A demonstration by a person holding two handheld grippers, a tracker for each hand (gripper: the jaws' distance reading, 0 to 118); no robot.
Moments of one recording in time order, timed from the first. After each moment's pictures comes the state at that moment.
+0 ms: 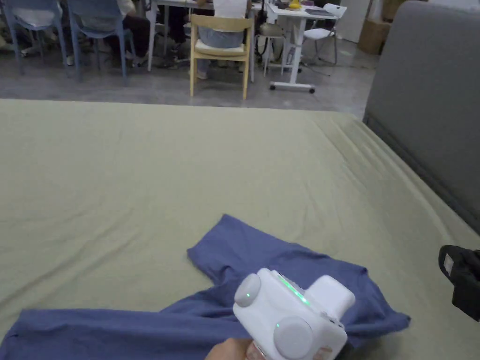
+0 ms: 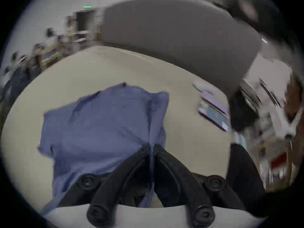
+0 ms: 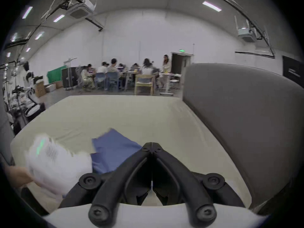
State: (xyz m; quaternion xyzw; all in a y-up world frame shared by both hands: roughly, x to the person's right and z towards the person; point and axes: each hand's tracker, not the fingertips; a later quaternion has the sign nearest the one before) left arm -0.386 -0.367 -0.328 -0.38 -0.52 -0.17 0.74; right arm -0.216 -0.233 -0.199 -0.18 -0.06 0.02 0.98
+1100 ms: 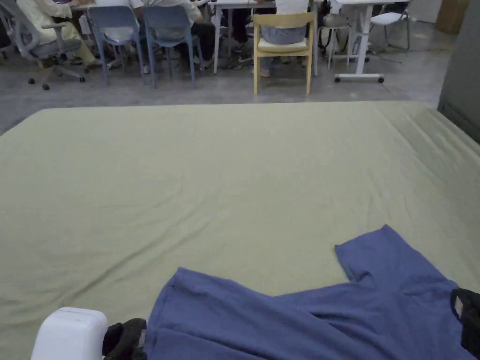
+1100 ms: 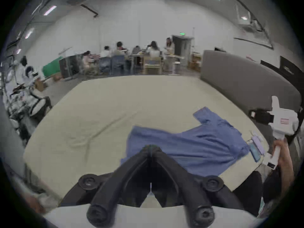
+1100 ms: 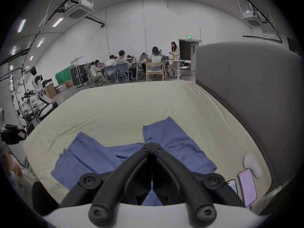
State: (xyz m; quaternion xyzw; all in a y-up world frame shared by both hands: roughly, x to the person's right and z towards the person) left arm -0.694 -0.250 -0.120 -0.29 -0.03 -0.02 0.96; right arm -0.267 -0.293 -0.177 -0.24 0.01 -0.02 0.97
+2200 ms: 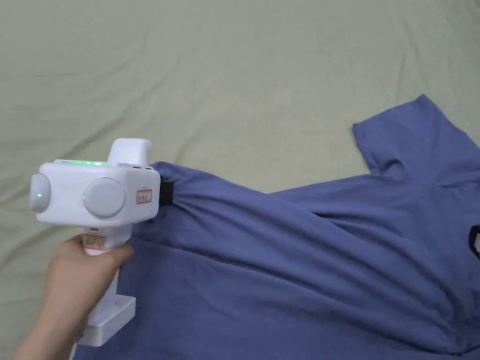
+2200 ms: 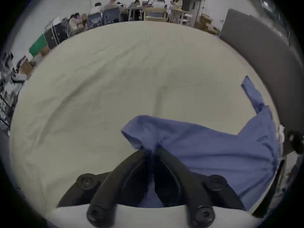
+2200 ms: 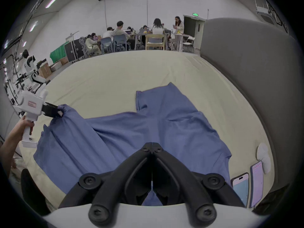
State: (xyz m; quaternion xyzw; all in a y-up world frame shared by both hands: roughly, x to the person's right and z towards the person) left arm -0.696 -0.437 -0.404 -0.48 -0.09 0.02 0.87; right arm -0.263 -0.380 -0.249 -0.37 0.01 0.00 0.93
